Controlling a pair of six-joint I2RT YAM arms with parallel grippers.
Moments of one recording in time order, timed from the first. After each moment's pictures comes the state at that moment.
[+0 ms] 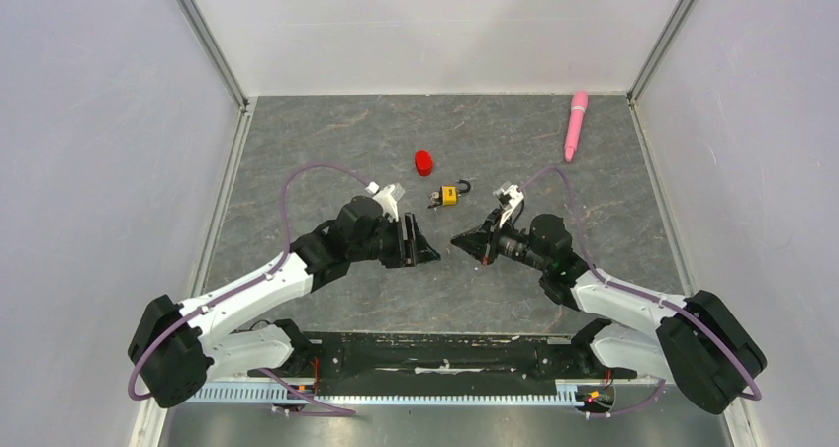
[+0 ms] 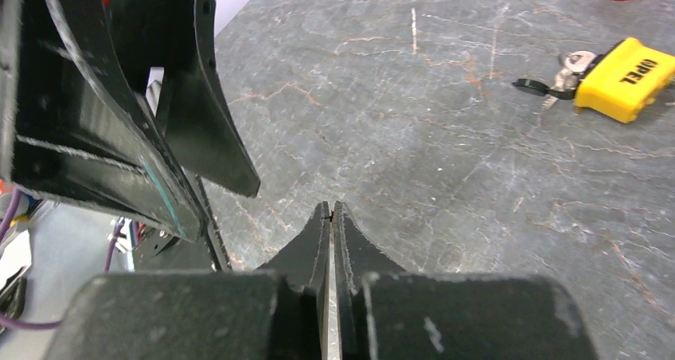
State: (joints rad) left arm -0.79 1.10 0.72 -0.20 0.26 -0.80; right arm 0.62 1.14 0.32 0.67 -0.45 0.44
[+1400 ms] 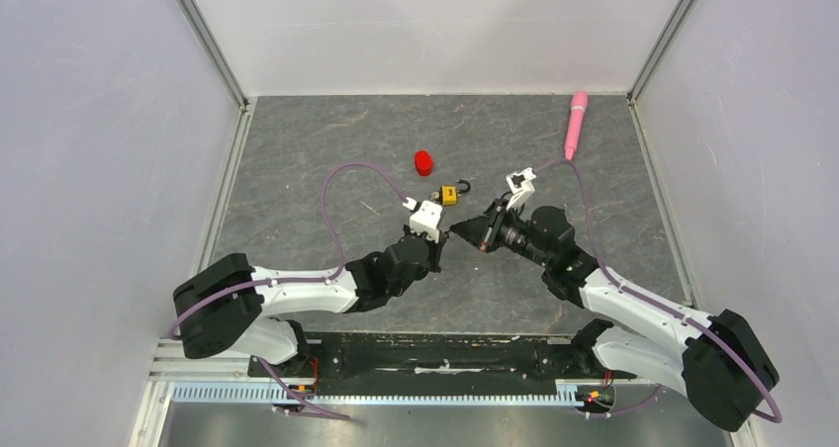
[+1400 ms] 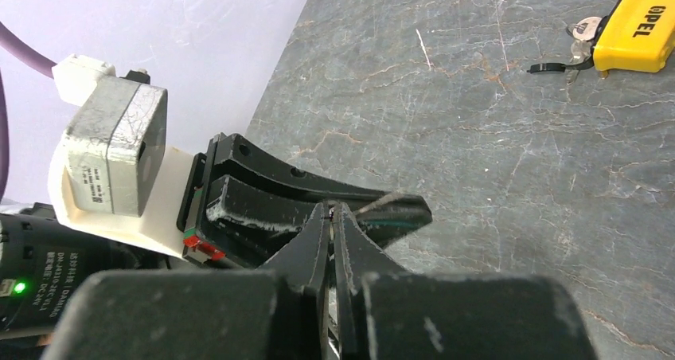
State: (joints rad) left arm -1.11 1.40 0.60 0.42 -0.50 -0.38; right arm 0.66 1.04 0.44 0.44 -0.26 0.78
